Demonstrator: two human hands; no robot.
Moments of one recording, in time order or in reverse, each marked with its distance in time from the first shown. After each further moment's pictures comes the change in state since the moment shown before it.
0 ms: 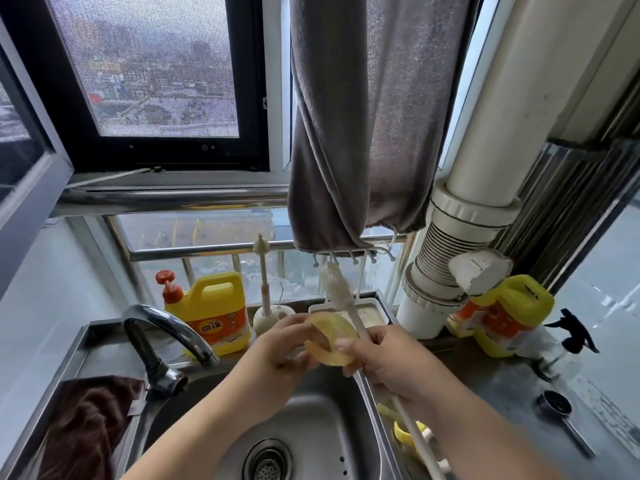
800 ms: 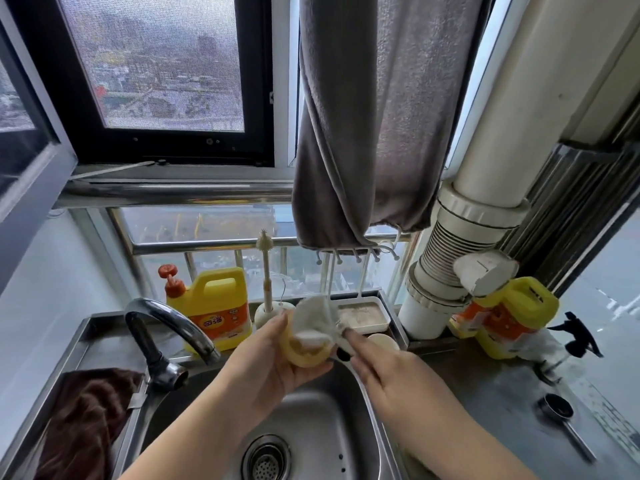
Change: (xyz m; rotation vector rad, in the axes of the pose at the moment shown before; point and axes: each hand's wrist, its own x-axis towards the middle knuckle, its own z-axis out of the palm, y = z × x) left_hand 0.003 0.018 0.002 -1.065 0.212 -0.595; right_hand -0.018 0.023 0.000 -0.866 0.144 -0.507
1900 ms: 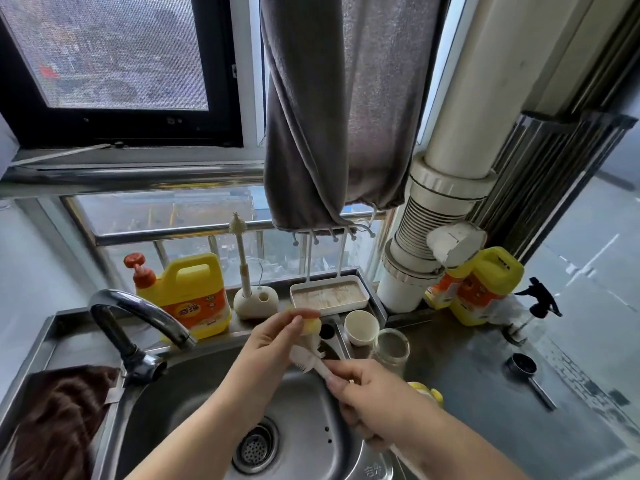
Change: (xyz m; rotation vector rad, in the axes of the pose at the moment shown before) left_hand 0.008 -0.038 0.001 0.430 -0.005 0.302; right_hand -0.019 0.005 0.026 0.880 -0.383 0.486
